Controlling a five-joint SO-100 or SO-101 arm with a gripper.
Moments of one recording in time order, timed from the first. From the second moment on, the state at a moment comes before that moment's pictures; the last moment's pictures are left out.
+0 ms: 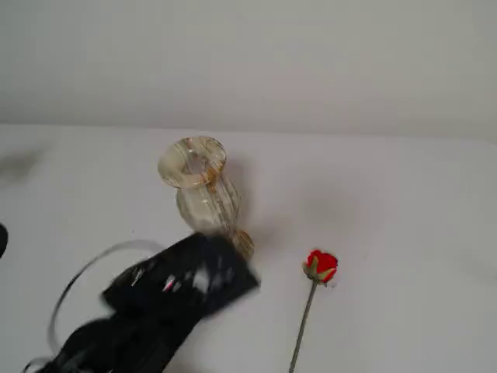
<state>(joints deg) -2.0 182.3 140.4 54.6 -22.7</state>
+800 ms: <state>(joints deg) -6.5 189.8 174.6 62.6 -6.0</state>
